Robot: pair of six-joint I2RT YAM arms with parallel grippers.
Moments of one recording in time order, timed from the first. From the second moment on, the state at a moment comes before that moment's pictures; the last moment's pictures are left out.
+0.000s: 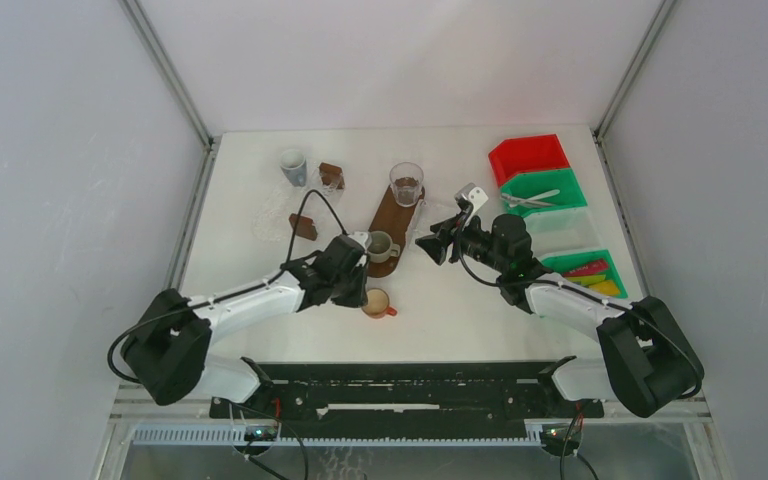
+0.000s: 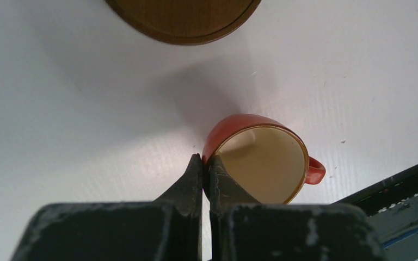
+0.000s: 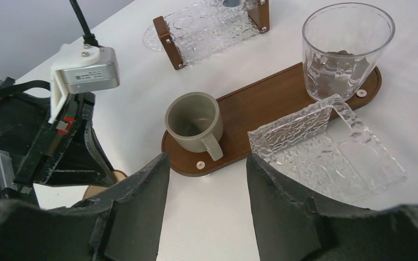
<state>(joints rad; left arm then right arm) -0.75 1.38 0.74 -0.33 -0.01 -0.54 0.48 1.31 0.55 0.60 -0.43 0.18</state>
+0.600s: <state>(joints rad) -0.47 0.85 0.77 -0.42 -0.20 -0.47 0.47 1.32 0.55 0.61 -0.44 0.19</state>
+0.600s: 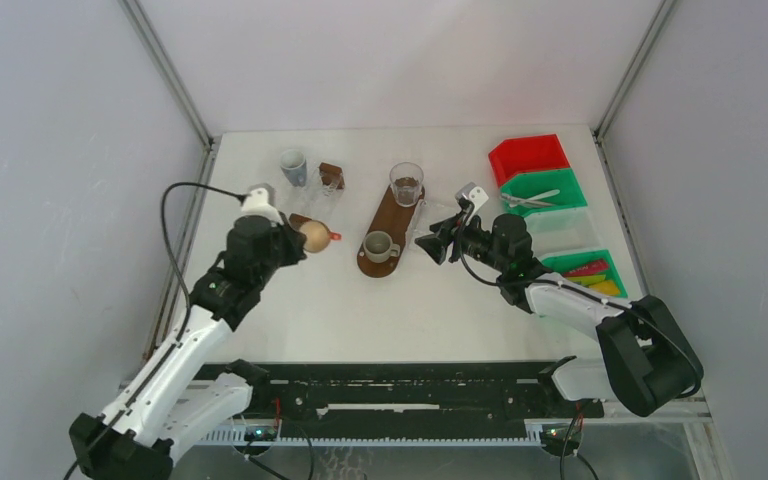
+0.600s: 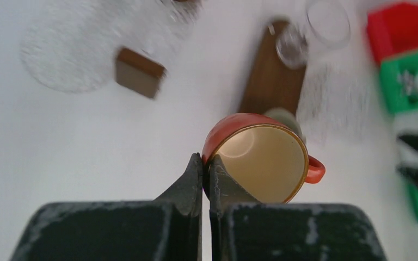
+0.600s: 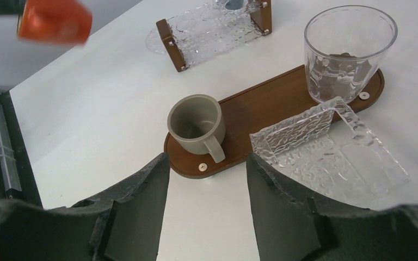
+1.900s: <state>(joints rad) 0.05 1.86 1.40 -0.56 -0.29 -0.86 0.46 1.34 0.55 0.64 -0.47 0.20</state>
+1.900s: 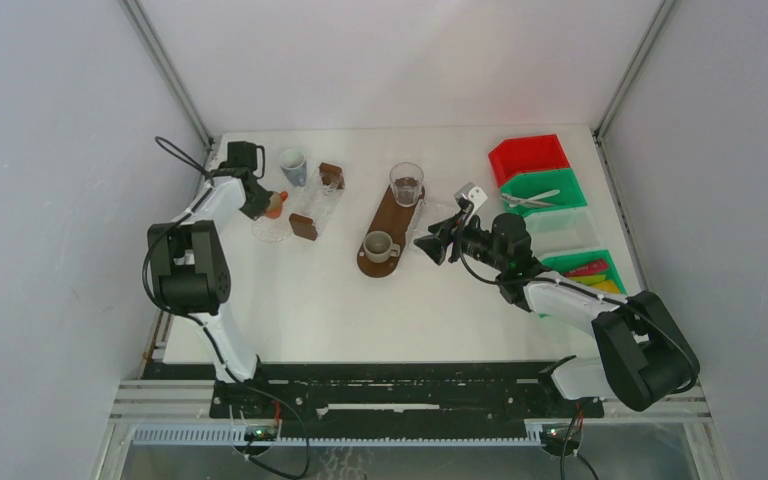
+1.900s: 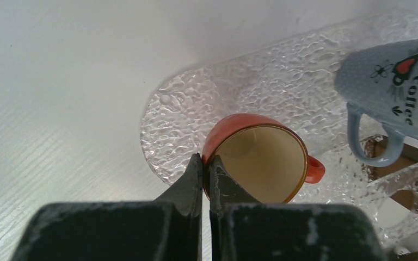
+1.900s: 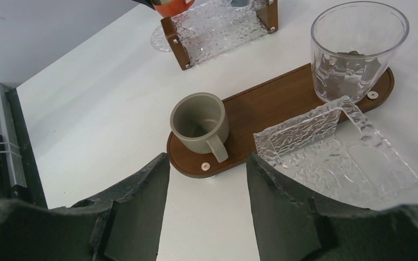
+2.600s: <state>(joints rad) 0.05 1.91 1.44 -0.60 -0.30 -0.87 0.46 1.35 0.55 0.64 -0.47 0.20</state>
